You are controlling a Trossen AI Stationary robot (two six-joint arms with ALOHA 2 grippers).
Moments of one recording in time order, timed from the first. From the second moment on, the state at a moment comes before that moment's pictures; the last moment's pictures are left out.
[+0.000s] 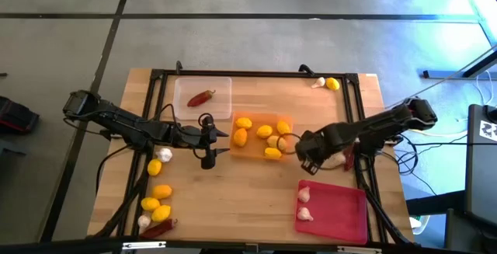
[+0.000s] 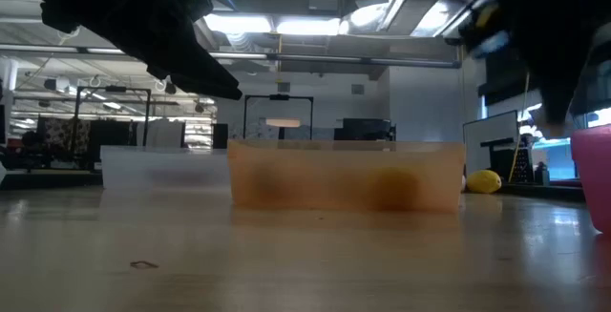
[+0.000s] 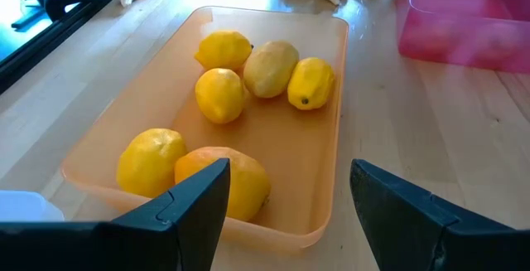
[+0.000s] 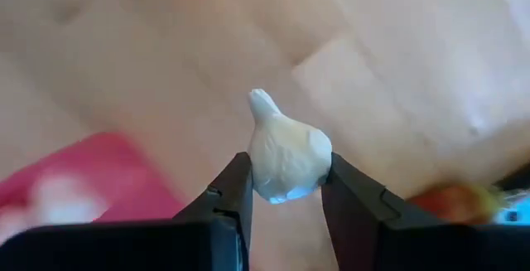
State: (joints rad) left arm -0.15 1.23 0.48 0.24 -0.30 -0.13; right arm 0.28 1.43 1.06 -1.20 -0.01 0.94
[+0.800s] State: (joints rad) left arm -0.15 1.23 0.48 0.24 -0.30 -0.13; right arm 0.80 1.48 1.12 -0.99 -0.07 1.28
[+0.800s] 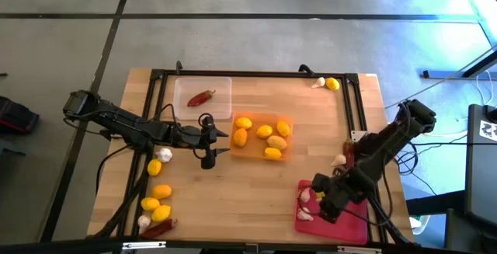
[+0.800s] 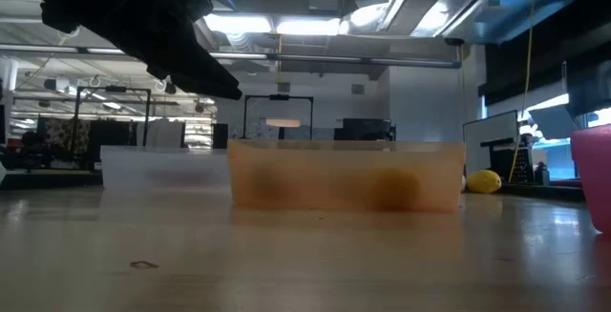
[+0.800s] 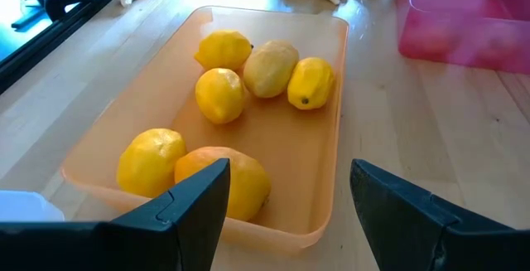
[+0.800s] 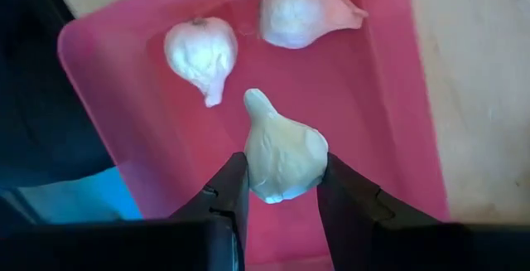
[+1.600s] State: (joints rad) left arm -0.15 1.23 0.48 0.24 -0.30 -0.13; right arm 0.82 1.72 1.12 -0.98 -0.01 1.25
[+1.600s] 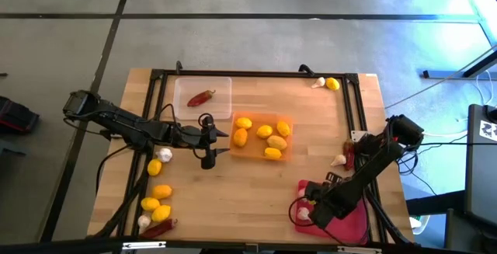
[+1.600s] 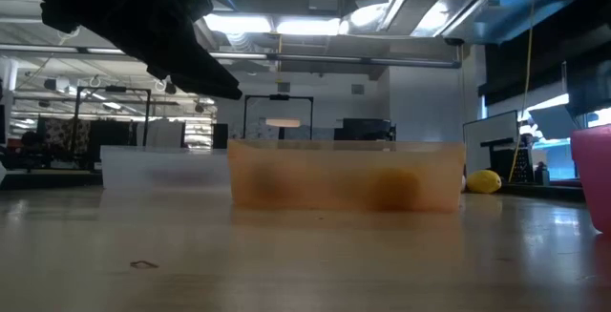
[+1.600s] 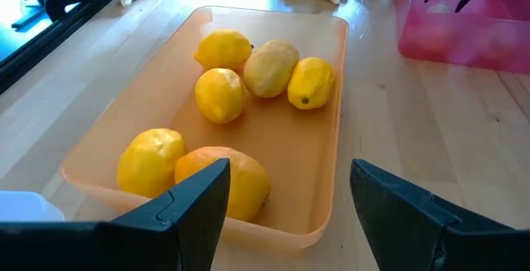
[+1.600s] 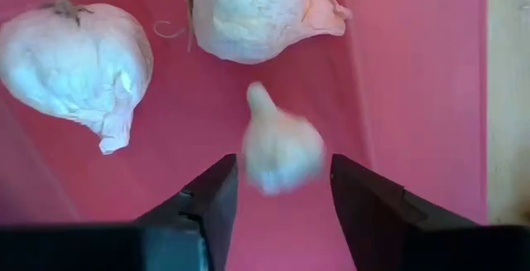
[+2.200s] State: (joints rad) left arm -0.15 1.23 0.48 0.24 -0.30 -0.13; right arm 0.79 1.49 1.12 -1.14 0.09 1.31
